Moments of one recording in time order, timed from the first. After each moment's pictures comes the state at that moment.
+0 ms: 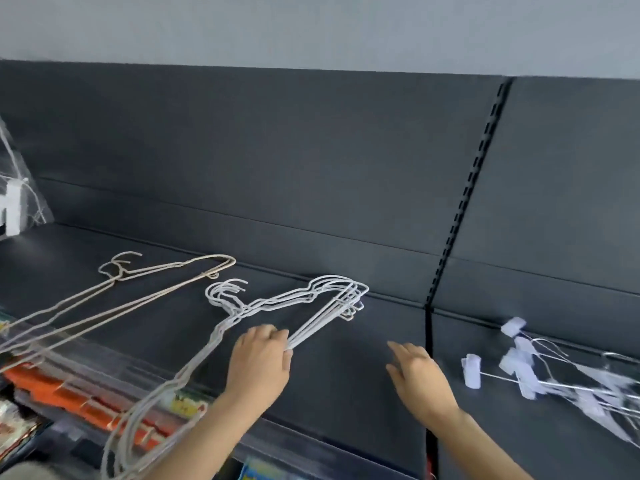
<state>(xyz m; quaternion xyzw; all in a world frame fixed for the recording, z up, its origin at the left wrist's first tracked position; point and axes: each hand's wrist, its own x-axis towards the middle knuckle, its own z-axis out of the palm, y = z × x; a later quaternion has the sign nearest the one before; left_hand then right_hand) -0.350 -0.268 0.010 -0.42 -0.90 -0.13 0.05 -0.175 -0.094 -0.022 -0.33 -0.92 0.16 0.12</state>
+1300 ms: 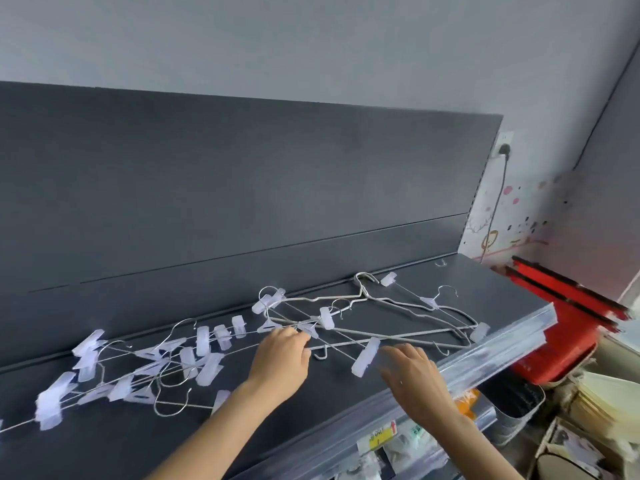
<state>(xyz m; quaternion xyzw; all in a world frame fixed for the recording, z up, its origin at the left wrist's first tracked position) 0.196 0.050 0.025 -0.76 -0.62 -0.16 -0.07 0.416 0.027 0.012 -0.65 -0.74 0.07 0.15</state>
